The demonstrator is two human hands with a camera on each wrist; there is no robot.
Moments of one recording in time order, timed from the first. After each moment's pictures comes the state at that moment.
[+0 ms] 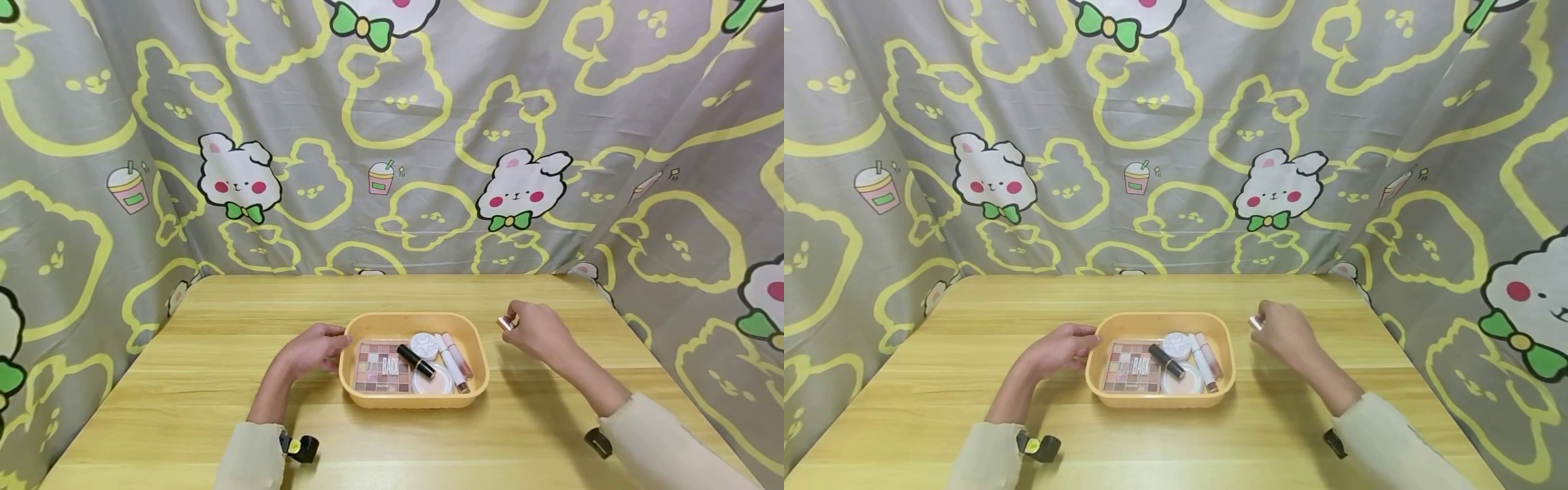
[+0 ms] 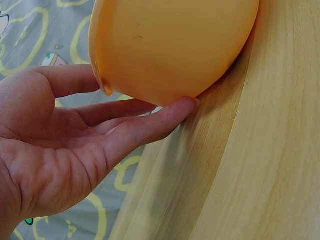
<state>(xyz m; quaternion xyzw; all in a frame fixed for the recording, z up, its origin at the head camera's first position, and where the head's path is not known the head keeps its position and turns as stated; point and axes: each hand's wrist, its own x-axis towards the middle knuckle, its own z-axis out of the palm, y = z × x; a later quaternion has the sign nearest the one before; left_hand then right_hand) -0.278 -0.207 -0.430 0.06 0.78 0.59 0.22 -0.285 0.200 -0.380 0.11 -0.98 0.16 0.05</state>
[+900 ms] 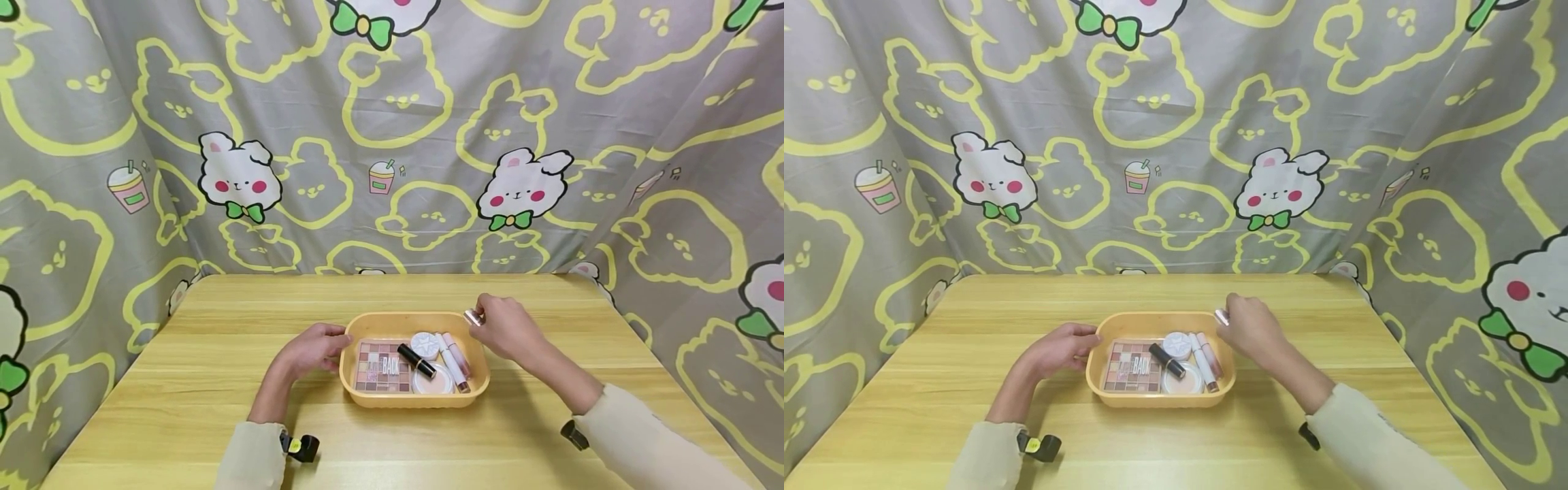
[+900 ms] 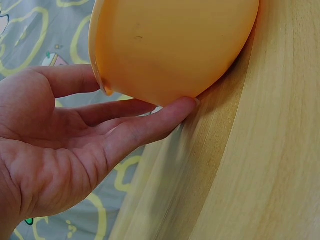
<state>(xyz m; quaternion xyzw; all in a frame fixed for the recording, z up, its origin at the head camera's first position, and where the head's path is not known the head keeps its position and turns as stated) -0.278 -0.208 -0.430 0.06 0.77 0.59 0.22 -0.278 0.145 -0.363 0.13 -0.97 0.18 0.05</state>
